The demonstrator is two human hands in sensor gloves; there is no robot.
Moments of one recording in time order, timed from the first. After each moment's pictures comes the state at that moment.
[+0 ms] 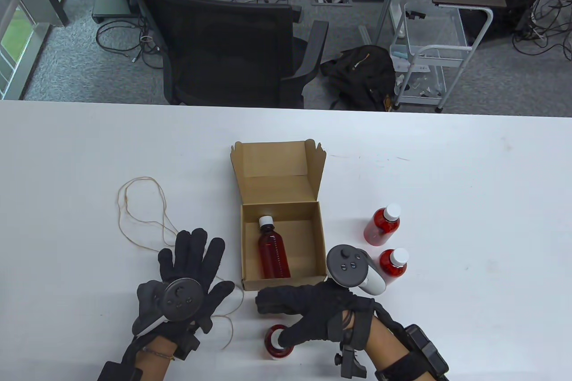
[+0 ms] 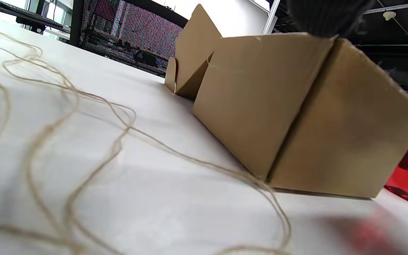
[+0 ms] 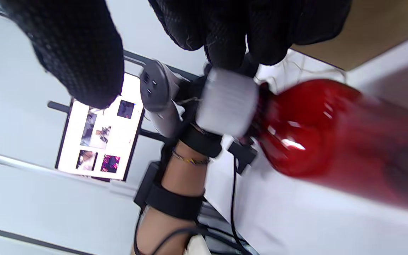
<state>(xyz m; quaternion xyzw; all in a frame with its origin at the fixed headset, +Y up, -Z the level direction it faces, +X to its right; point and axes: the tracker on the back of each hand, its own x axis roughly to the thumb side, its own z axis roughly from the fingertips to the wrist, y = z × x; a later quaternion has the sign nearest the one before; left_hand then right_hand) -0.206 -0.743 -0.154 0.00 -0.14 0.18 0.97 0.074 -0.715 -0.169 0.40 0.37 0.69 0.48</state>
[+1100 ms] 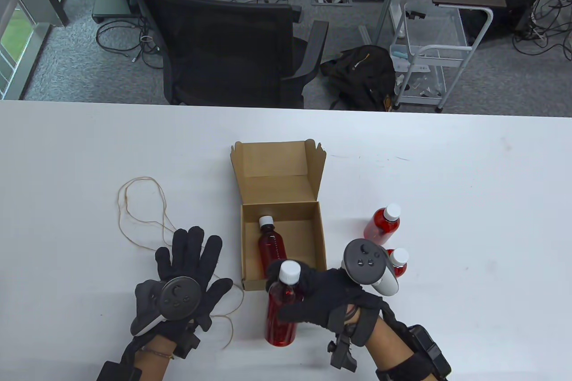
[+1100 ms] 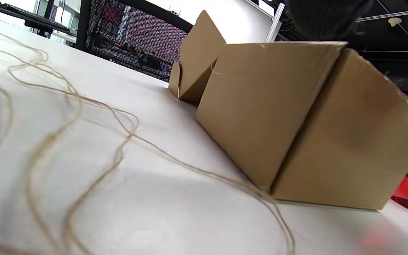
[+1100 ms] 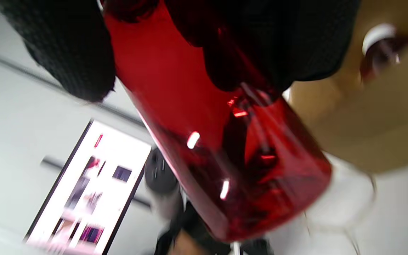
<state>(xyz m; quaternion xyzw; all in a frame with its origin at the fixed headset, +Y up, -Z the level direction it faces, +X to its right) -0.208 -0.741 -0.155 0.00 -0.13 0.18 0.97 0.089 -0.661 -0.196 0.30 0.21 0.76 0.54</state>
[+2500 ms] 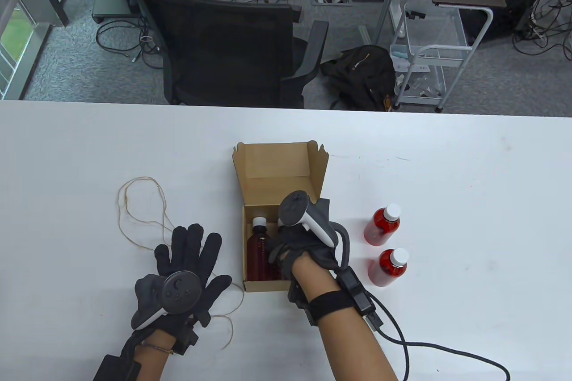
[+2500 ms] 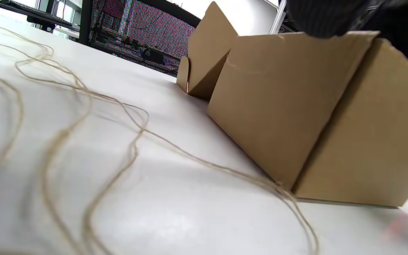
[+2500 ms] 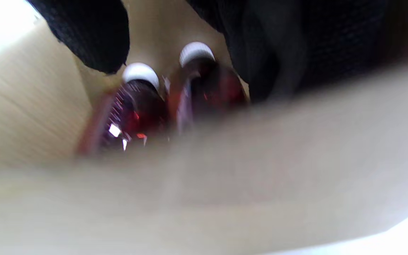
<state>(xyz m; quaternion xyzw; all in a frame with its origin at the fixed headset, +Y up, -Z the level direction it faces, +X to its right) -0.209 -0.743 -0.163 -0.01 -0.12 0.17 0.98 0.036 -0.705 -0.276 0.01 0.26 0.95 0.18</state>
